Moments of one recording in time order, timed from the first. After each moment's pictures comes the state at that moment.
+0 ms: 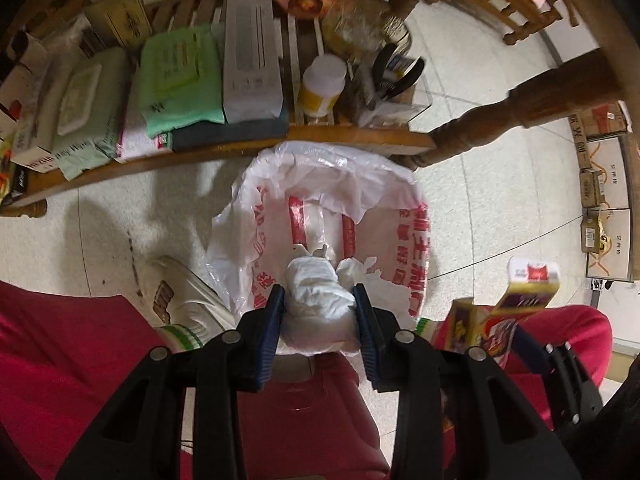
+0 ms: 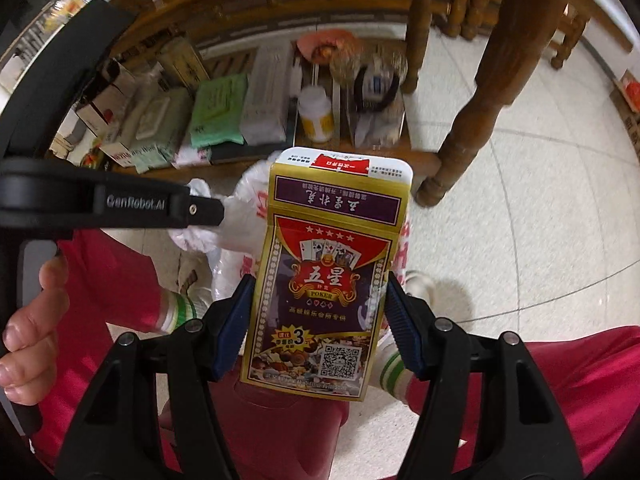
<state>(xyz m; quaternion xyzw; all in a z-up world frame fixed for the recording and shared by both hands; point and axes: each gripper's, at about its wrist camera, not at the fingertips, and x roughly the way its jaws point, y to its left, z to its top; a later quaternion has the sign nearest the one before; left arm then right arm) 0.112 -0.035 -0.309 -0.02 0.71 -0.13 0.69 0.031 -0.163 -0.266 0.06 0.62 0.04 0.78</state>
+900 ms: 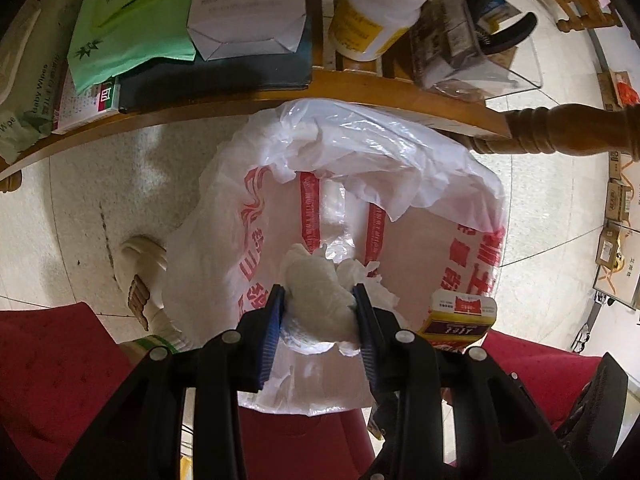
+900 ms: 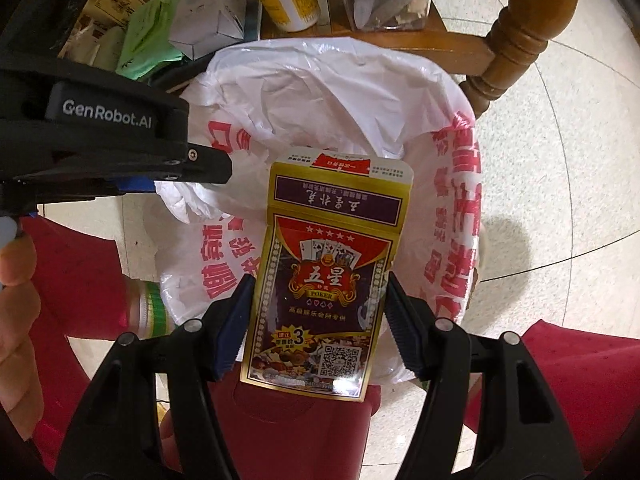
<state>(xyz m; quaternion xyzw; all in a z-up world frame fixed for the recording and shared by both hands) 0.156 -0.047 -0.426 -0.03 0.78 -0.09 0.61 0.065 -0.156 -0.402 0.12 0.72 0.04 0.68</state>
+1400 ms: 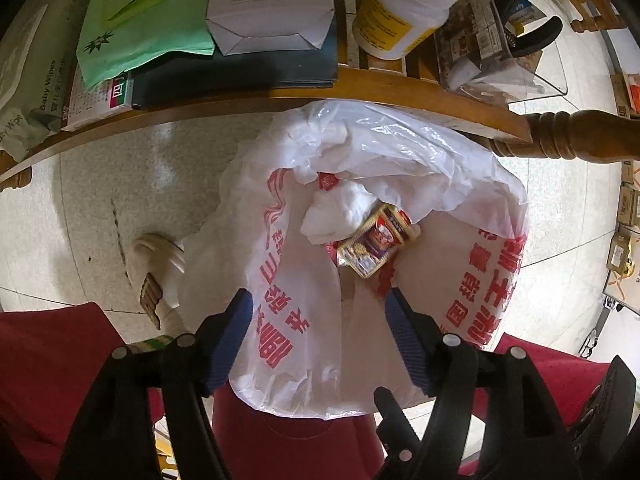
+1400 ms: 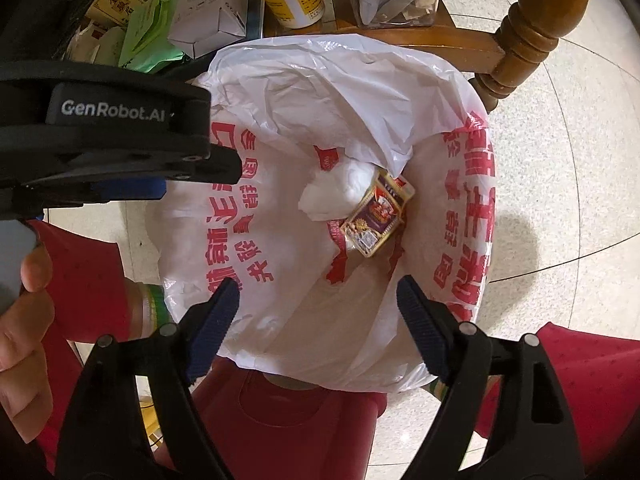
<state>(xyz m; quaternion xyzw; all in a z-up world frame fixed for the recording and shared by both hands) 0.158 -0.038 -0.431 -0.02 0.79 -0.07 0.61 0.067 -0.154 -0.404 0.12 0.72 0.04 0.68</state>
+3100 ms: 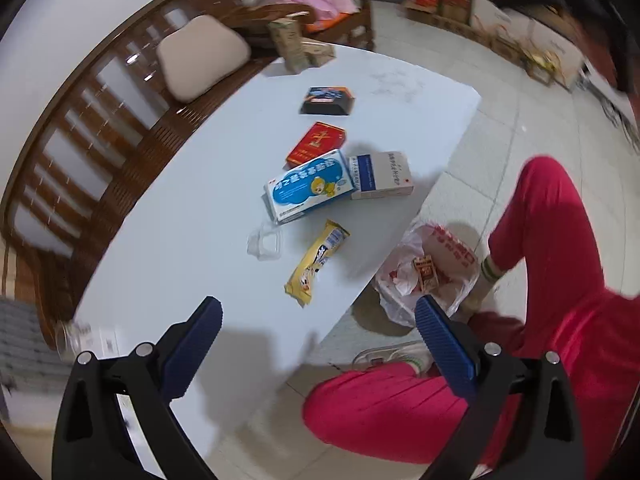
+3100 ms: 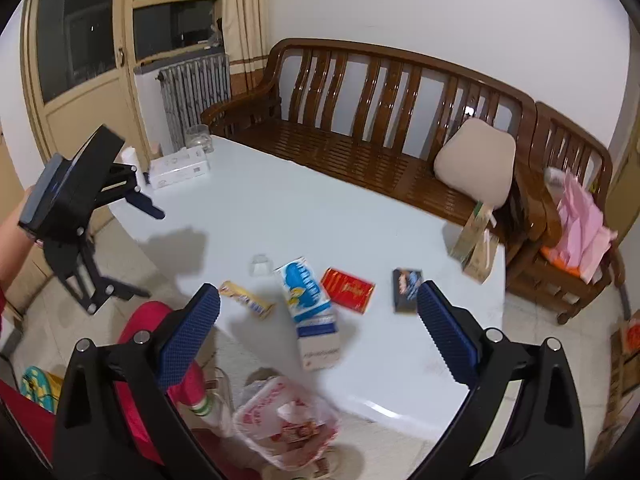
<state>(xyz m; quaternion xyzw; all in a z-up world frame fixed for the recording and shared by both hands) 0.121 0.052 0.037 0.34 0.46 -0.33 0.75 0.128 -0.135 0.138 -0.12 0.36 0.21 0.90</state>
